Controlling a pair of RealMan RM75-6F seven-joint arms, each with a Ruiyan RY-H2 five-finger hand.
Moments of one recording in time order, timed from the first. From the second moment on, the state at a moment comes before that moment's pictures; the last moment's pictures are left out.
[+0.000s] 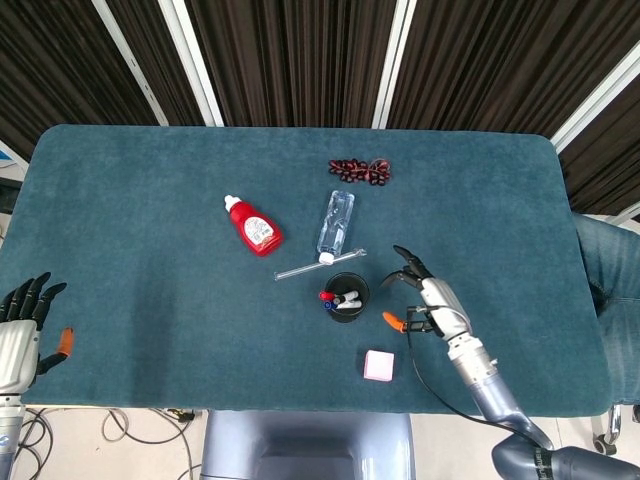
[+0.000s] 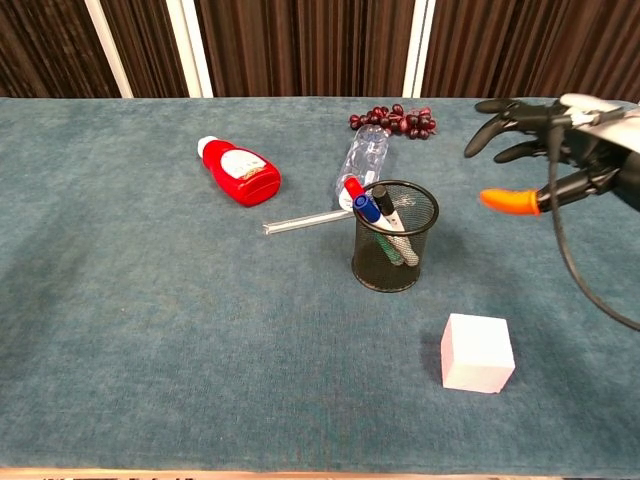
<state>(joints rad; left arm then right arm) -0.08 -1.19 -0.06 -1.69 1.44 1.49 0.10 0.48 -1.50 0.16 -1.51 -1.46 1.14 0.46</state>
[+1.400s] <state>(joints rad) -0.08 -1.18 -0.06 -1.69 1.42 1.48 0.09 0.62 -1.60 0.22 -1.51 -1.34 1.03 0.21</state>
